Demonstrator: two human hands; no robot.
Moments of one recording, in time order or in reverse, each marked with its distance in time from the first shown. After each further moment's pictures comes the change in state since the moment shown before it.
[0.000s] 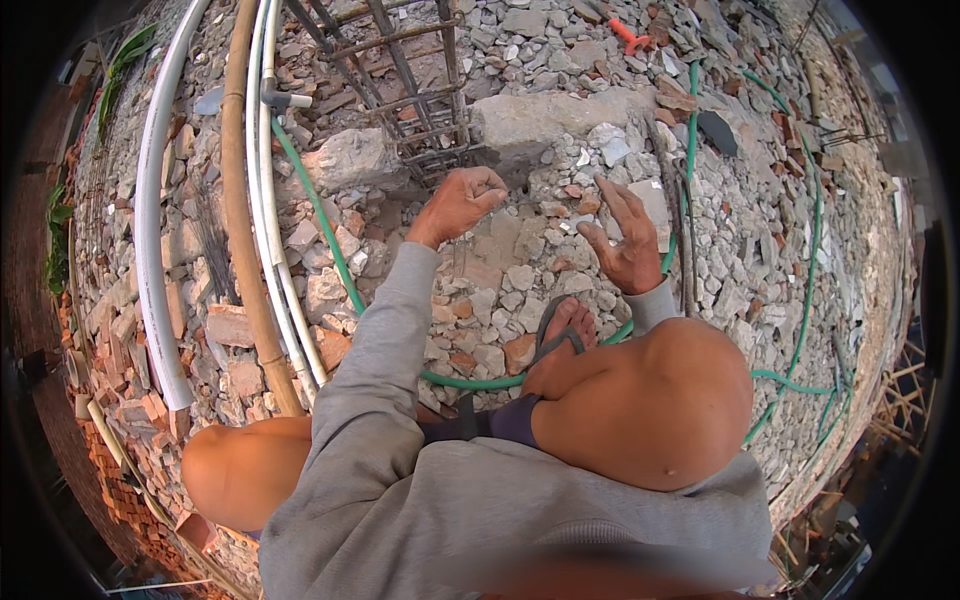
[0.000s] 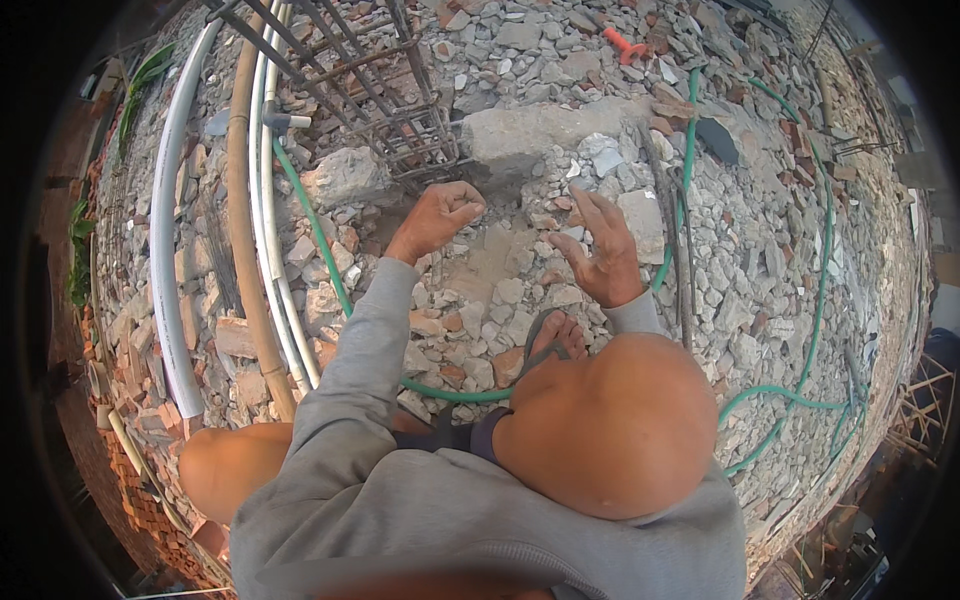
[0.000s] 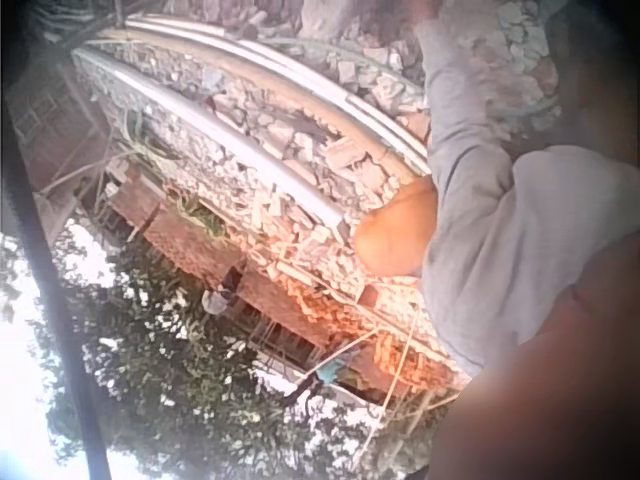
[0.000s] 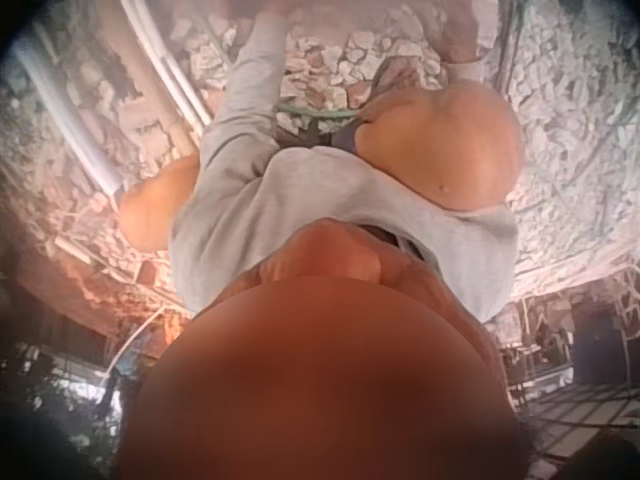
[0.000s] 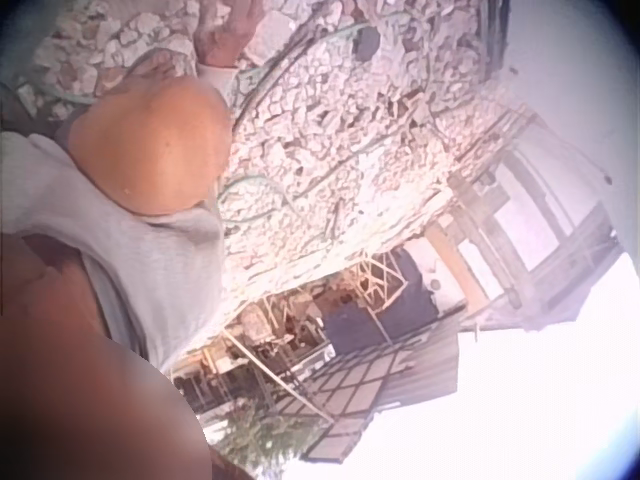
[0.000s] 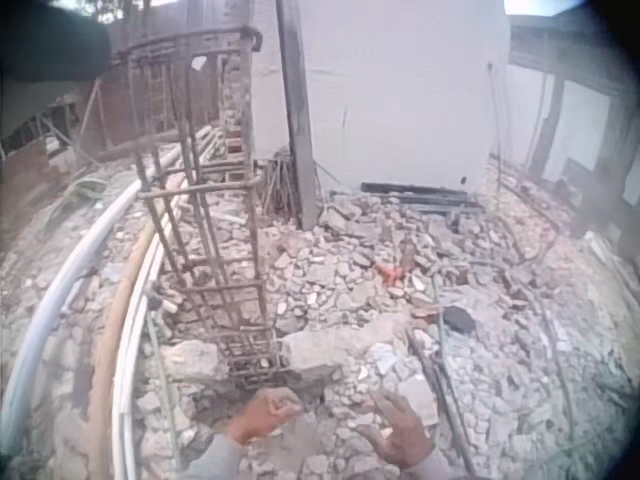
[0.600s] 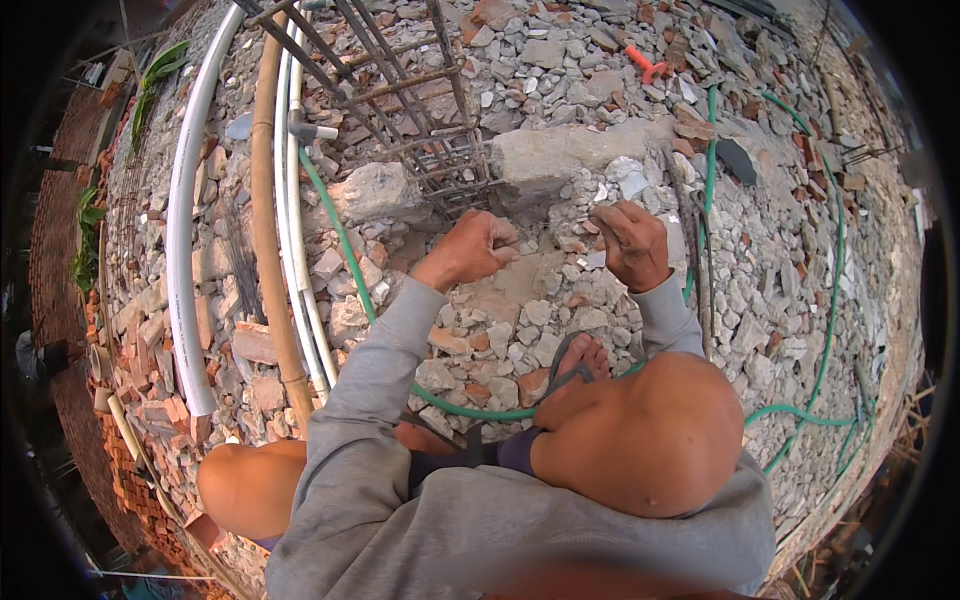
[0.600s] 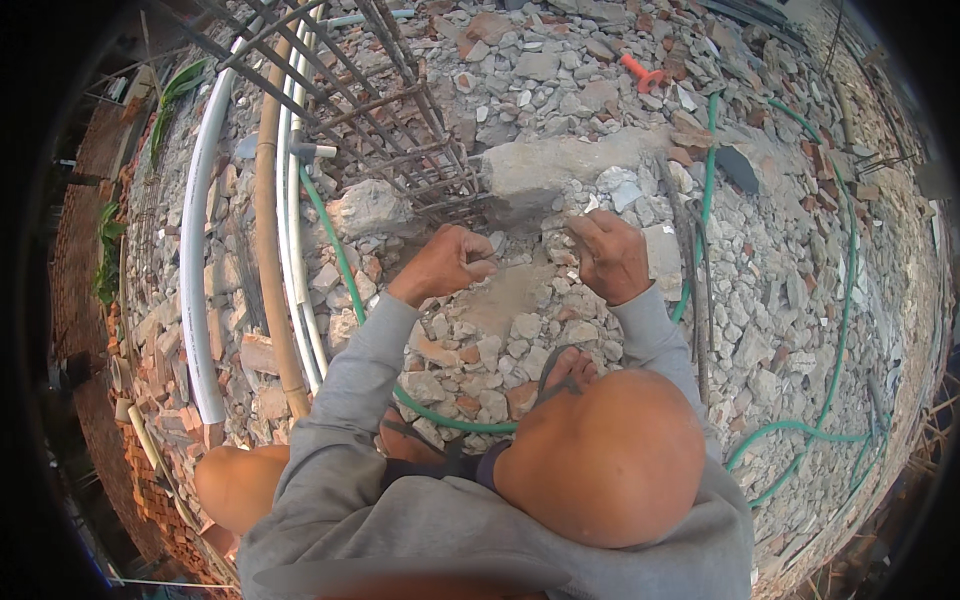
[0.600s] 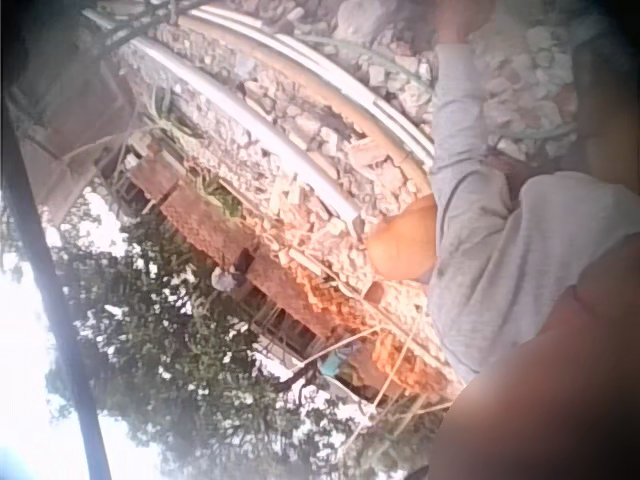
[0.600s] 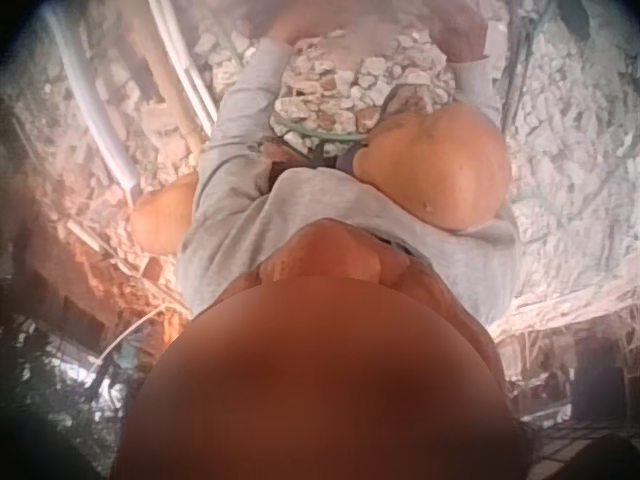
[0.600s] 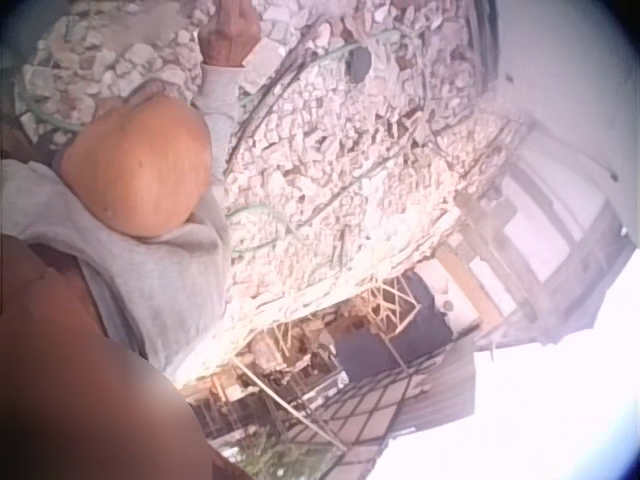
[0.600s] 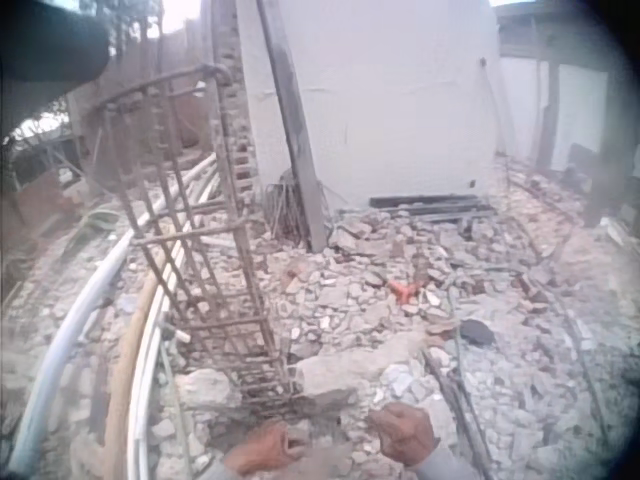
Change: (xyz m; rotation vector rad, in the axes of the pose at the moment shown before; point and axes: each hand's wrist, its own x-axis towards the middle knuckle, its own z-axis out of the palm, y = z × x) left_hand -0.008 0.035 -0.011 0.350 -0.242 0.061; right_hand 0.066 0.001 0.004 -0.011 0.041 -0.237
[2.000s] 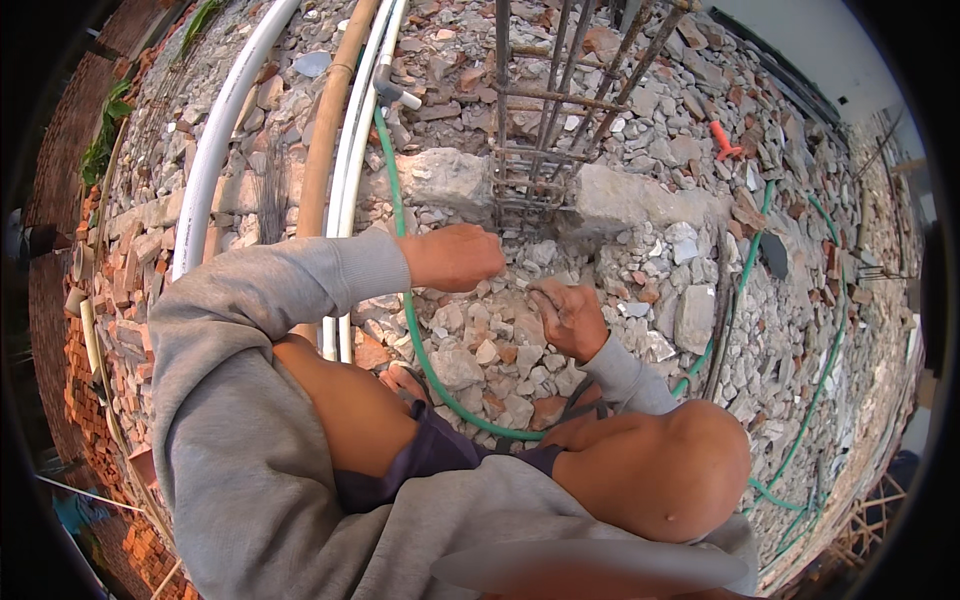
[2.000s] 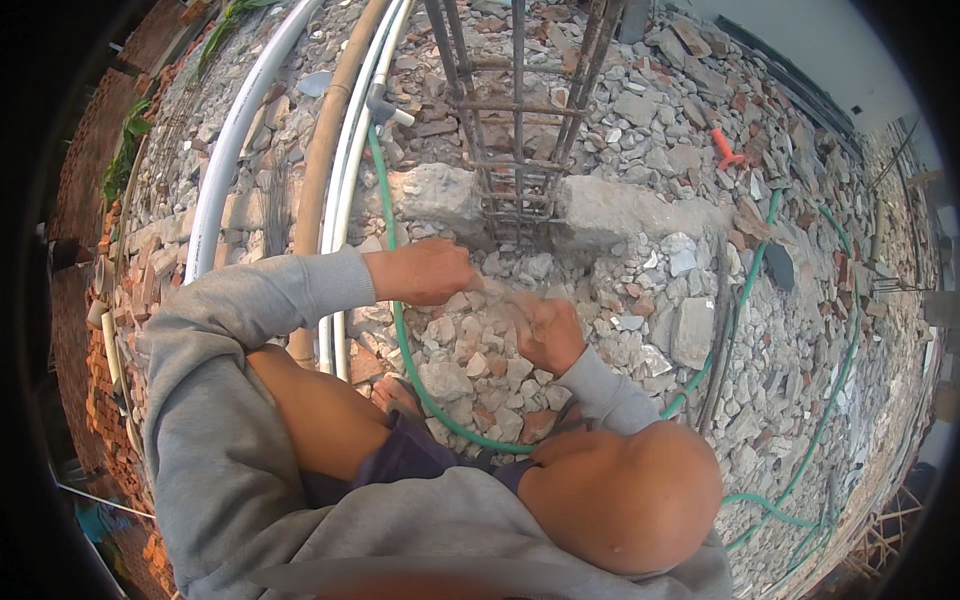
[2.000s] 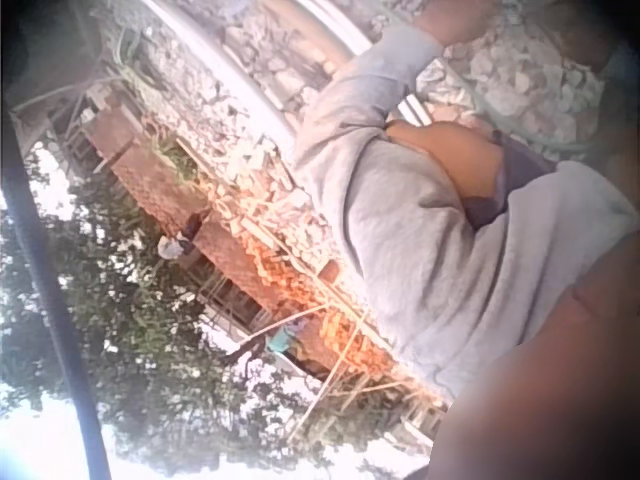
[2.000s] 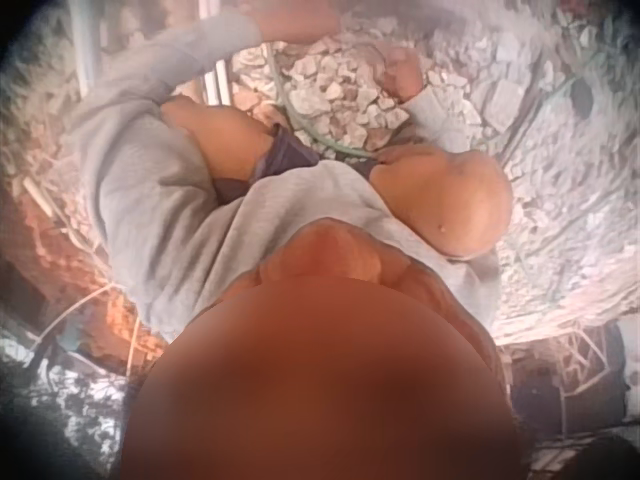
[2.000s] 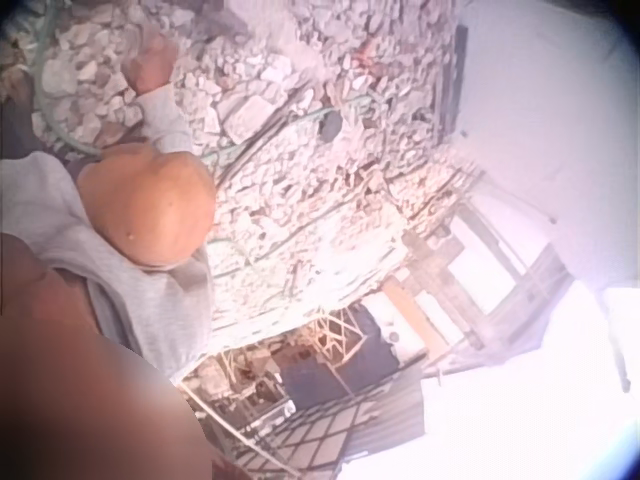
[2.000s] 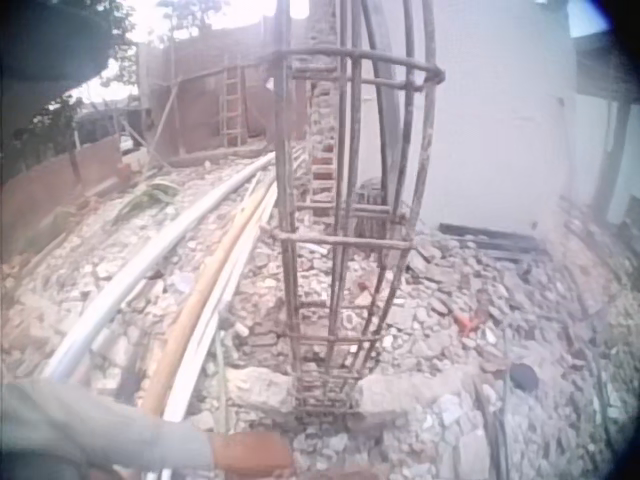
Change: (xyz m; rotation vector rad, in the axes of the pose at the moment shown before) left_hand -0.090 -0.008 -0.106 0.664 -0.318 0.130; right_hand -0.005 -0.107 0.121 0.339 -0.448 0.161
